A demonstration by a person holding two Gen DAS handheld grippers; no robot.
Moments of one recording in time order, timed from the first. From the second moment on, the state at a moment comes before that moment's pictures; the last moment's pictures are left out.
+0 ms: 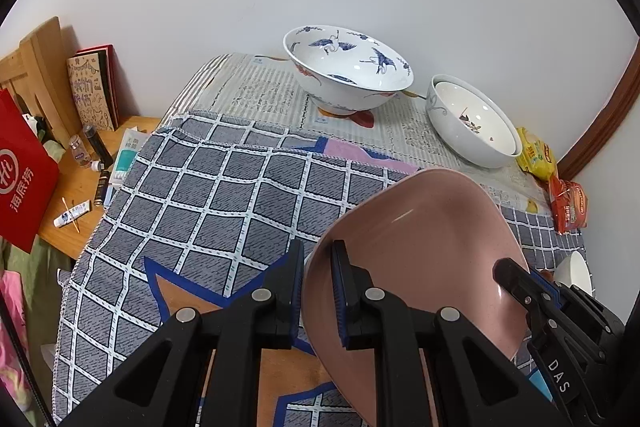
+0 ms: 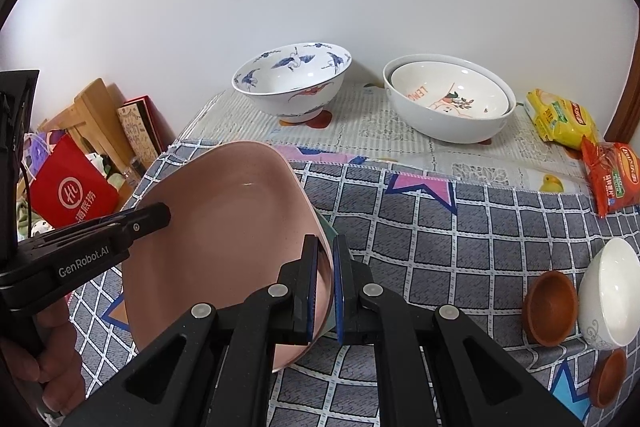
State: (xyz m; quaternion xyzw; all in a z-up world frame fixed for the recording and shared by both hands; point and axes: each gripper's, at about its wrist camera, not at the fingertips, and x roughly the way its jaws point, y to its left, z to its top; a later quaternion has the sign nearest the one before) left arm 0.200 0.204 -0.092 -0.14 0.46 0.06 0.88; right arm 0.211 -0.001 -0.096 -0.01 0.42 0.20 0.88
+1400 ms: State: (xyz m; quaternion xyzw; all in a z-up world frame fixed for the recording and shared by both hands) left arm 0.227 0.197 -0.137 -0.11 0.50 0.07 0.86; right arm 0.239 0.010 -0.147 -0.08 0.45 0.19 0.87
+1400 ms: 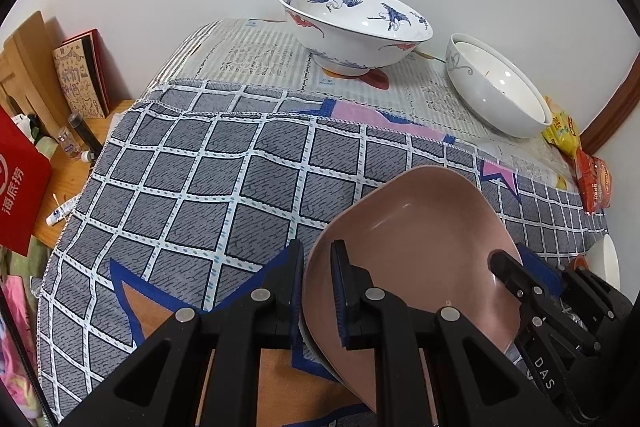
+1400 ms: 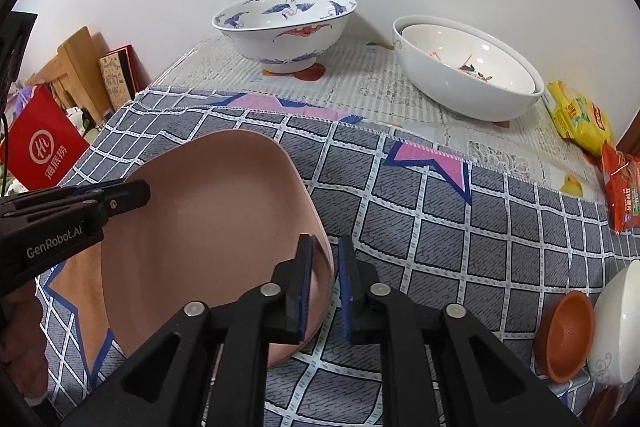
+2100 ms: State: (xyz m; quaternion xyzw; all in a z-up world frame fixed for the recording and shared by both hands) left arm 0.226 0.175 -0.160 -0.07 0.55 0.04 0.83; right arm 0.241 -0.011 -0.162 -0.04 0.48 0.19 0.85
